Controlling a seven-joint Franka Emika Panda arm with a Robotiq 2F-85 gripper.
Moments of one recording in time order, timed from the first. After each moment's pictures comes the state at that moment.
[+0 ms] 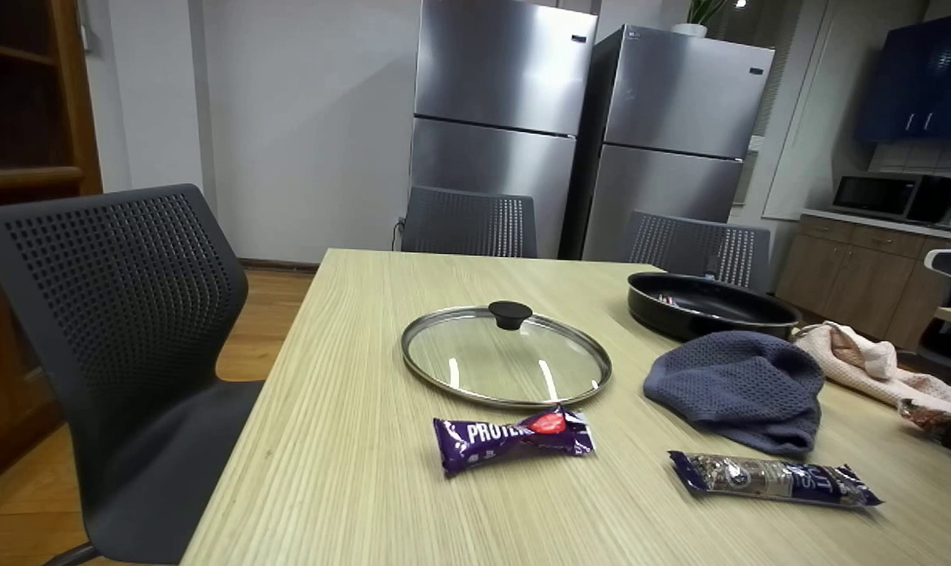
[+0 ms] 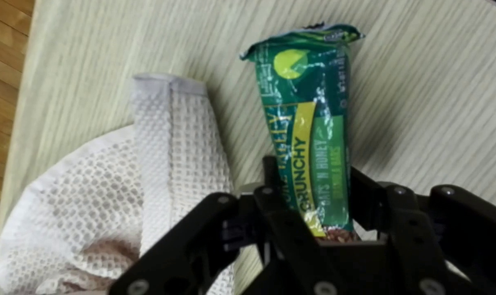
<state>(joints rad) -0.45 0.52 -0.10 -2.45 -0.24 3.07 -0.84</state>
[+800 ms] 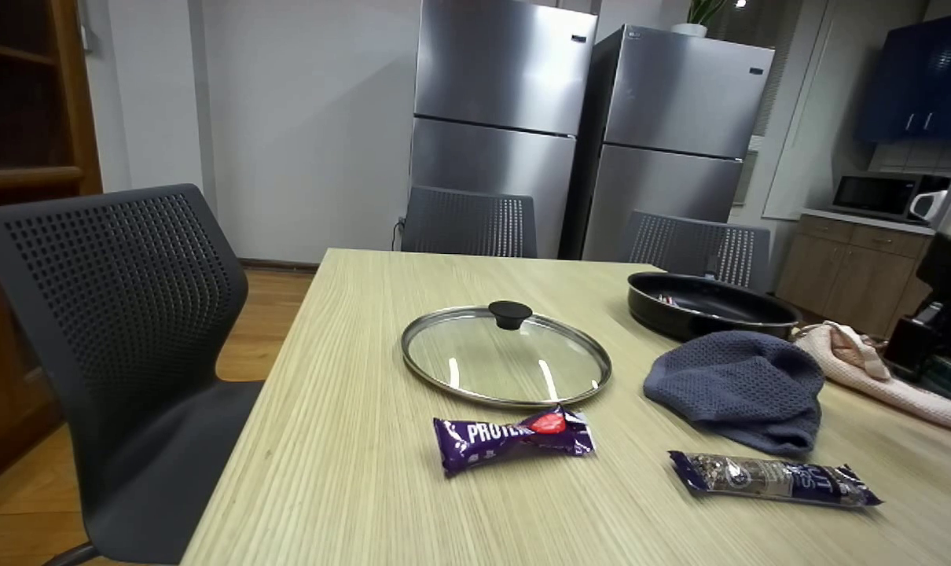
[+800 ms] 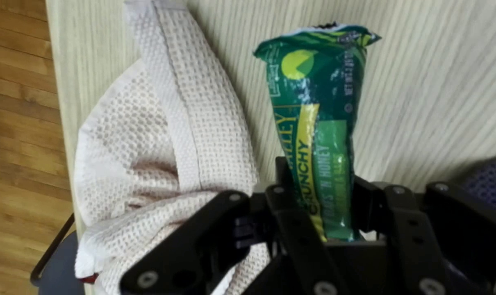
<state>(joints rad) -0.36 0.41 -0.09 -2.44 -0.17 3.02 -0.55</state>
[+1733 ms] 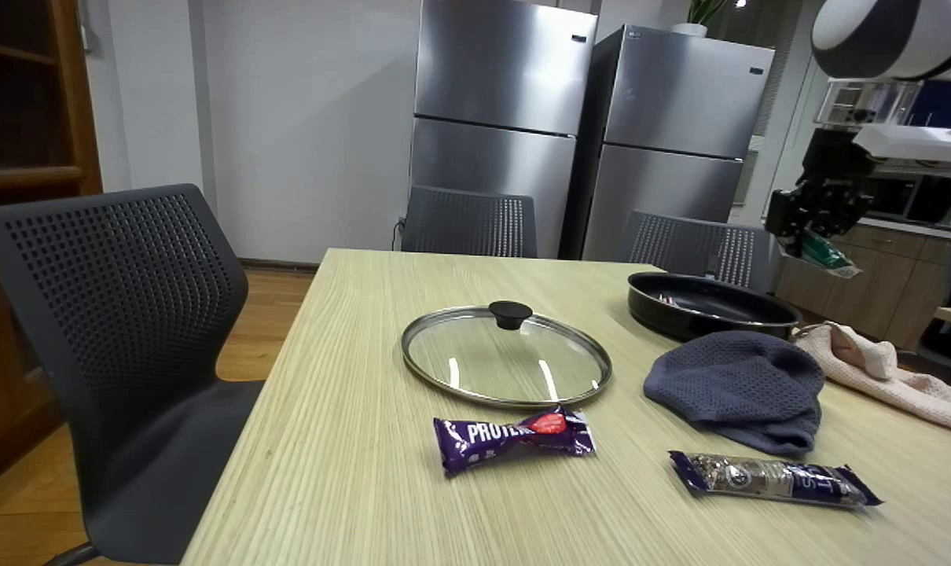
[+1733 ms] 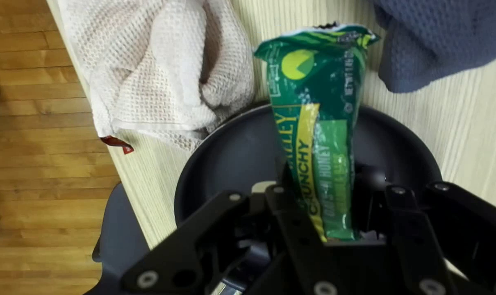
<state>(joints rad) -0.19 0.42 -0.10 -2.01 -0.01 2.59 -0.24</state>
